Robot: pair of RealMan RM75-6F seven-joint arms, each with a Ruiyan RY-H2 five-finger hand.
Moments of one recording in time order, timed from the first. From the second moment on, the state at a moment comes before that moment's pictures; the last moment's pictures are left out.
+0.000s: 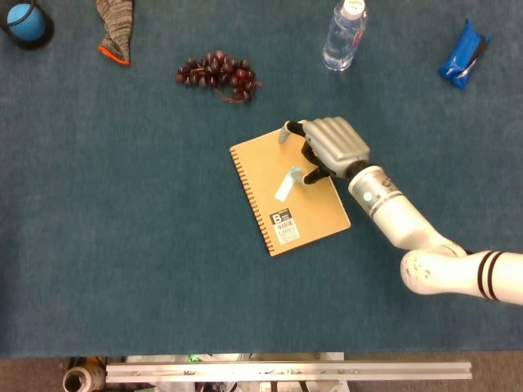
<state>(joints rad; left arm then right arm) -0.02 -1.11 -0.03 -1.58 1.46 1.50 0.00 0.91 -1.83 0.21 -1.23 -0.90 0.76 -0.19</state>
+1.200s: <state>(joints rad) -0.02 -1.11 -0.03 -1.58 1.47 1.51 -0.01 0.89 -1.91 0.24 -1.11 -1.00 0.80 -0.19</state>
